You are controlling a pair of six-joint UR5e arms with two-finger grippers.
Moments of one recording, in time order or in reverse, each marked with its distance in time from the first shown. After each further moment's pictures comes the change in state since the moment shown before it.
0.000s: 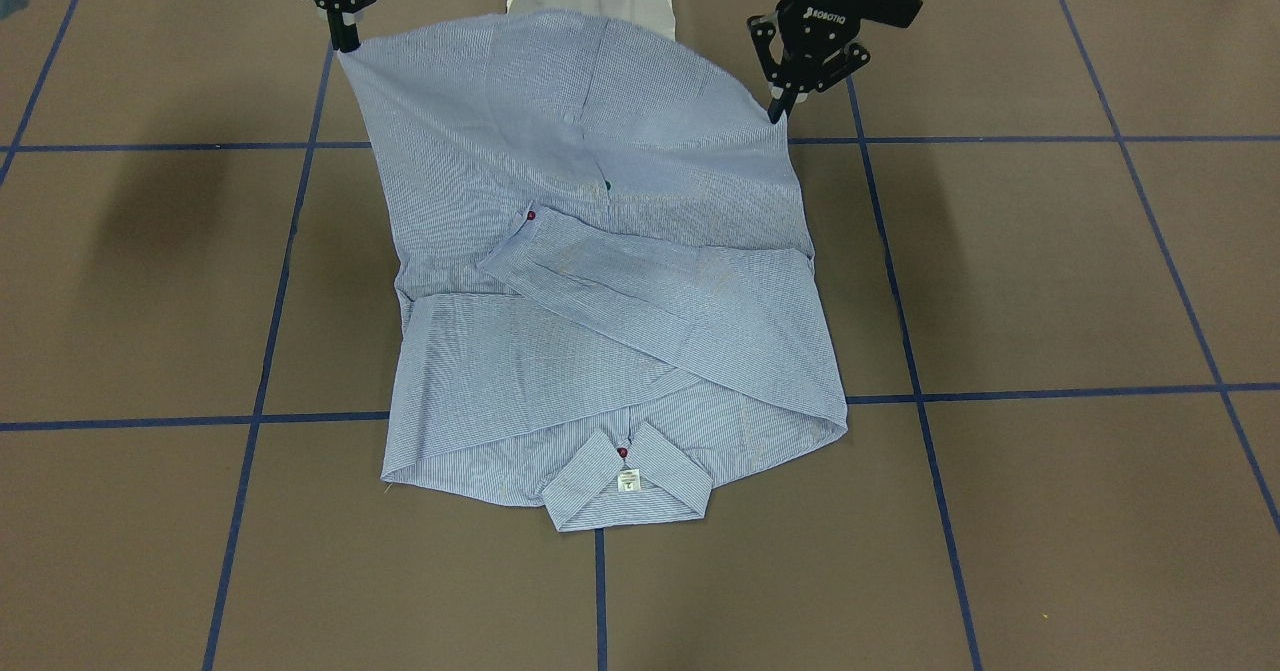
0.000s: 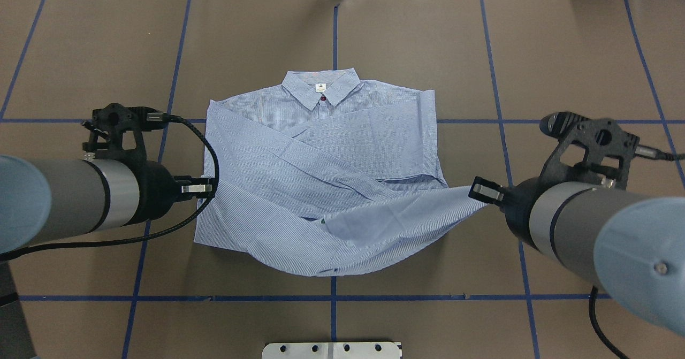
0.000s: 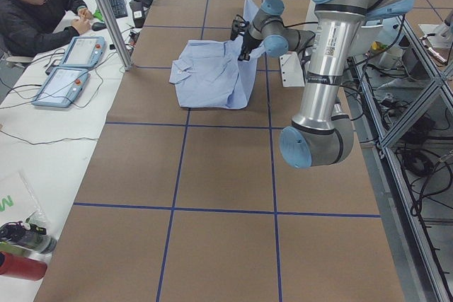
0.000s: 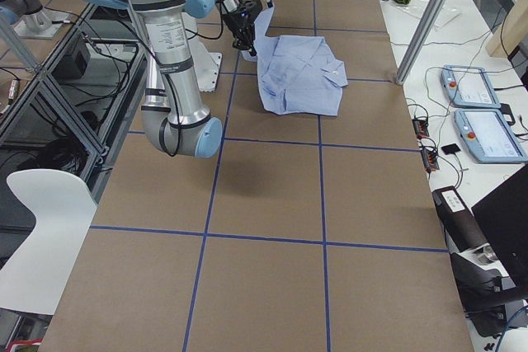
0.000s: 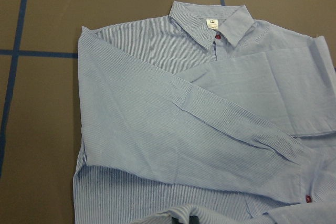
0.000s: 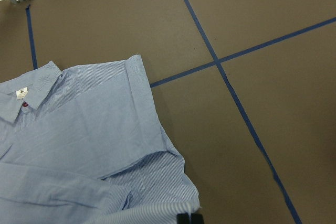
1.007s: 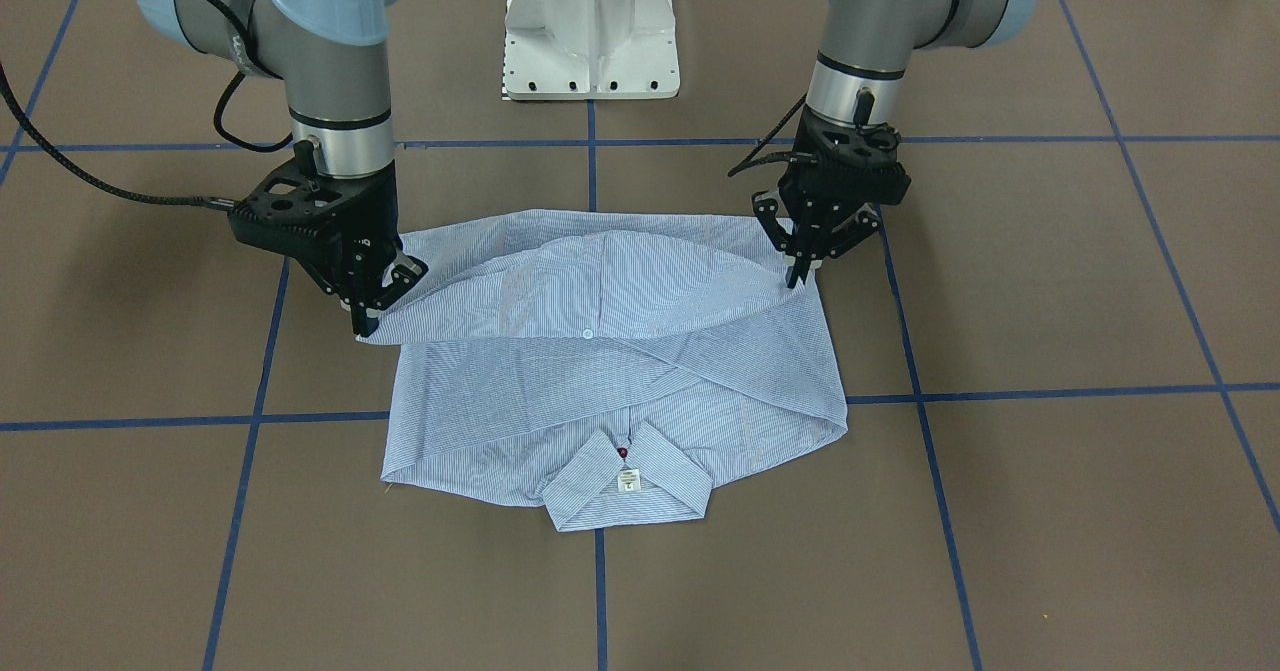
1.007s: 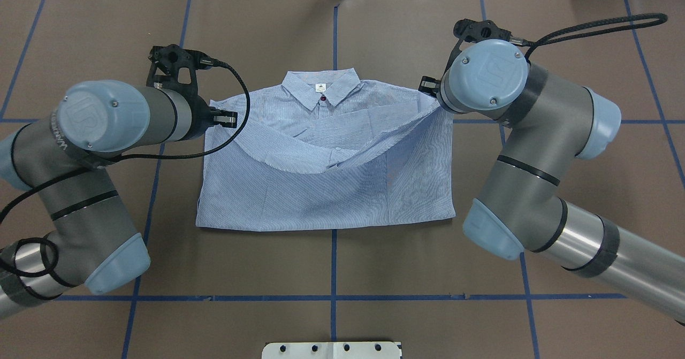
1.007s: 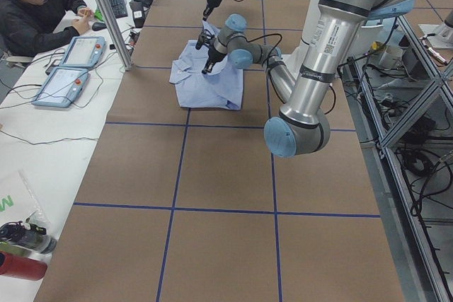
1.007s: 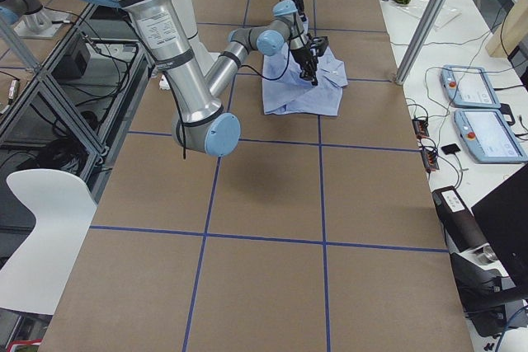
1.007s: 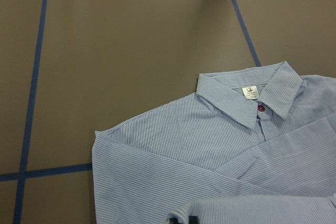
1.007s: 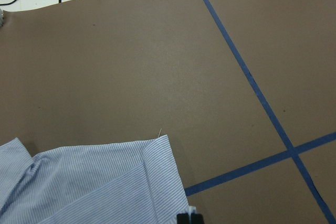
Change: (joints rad) left arm -0.156 -0.135 0.430 -0.239 0.008 0.240; right arm 0.281 0.106 -0.708 0.562 0.140 -0.243
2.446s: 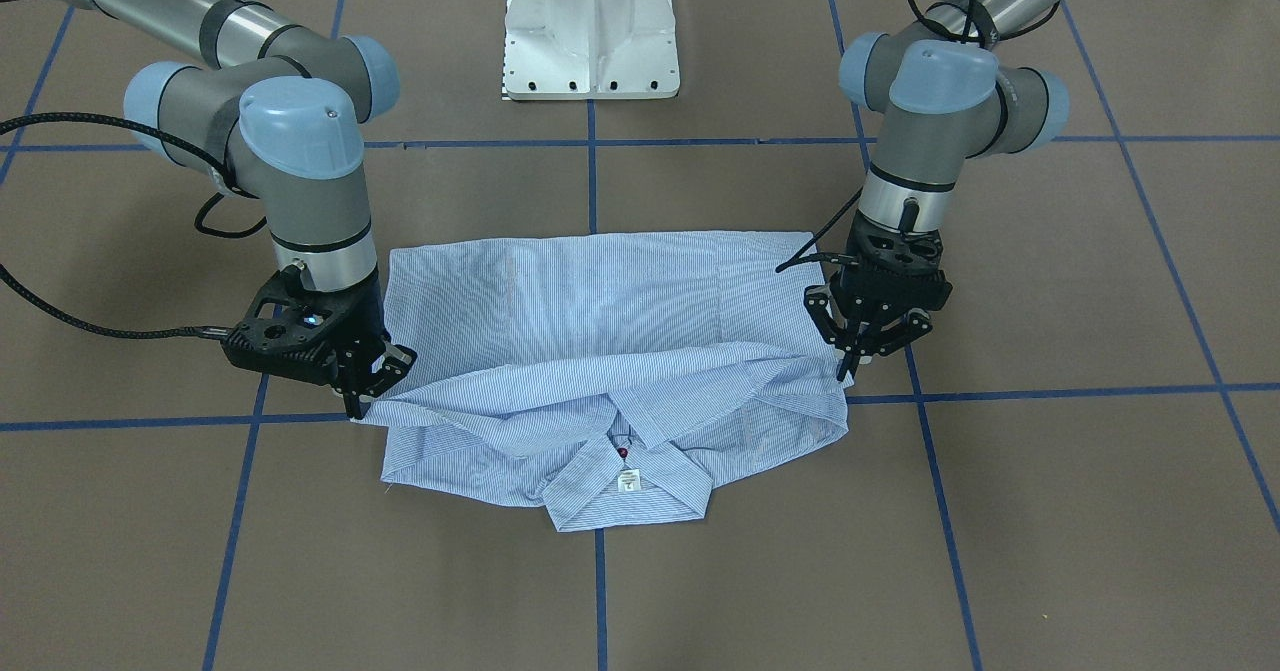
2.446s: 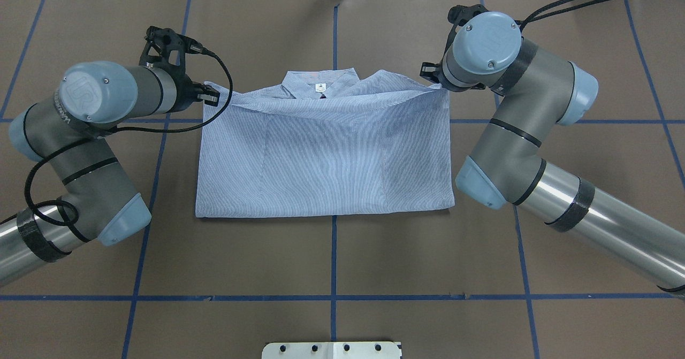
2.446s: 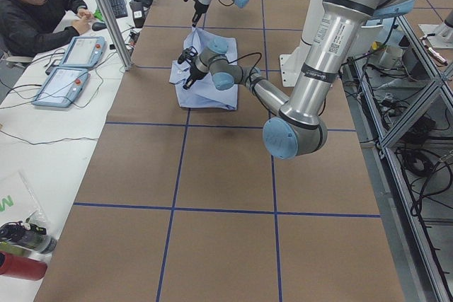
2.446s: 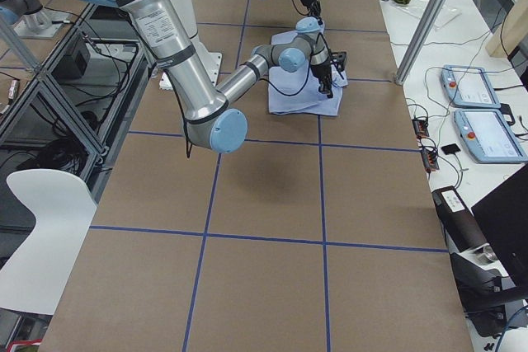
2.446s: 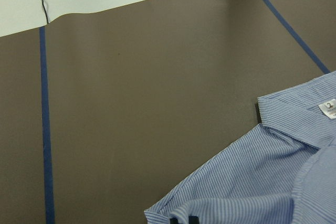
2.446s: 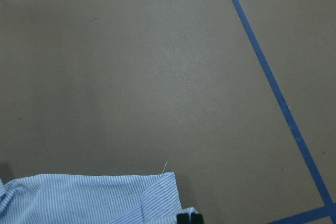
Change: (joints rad) left arm -0.092 -0.003 0.198 -0.229 -0.011 0.220; right arm 0.076 0.039 -0.219 0.198 0.099 -0.134
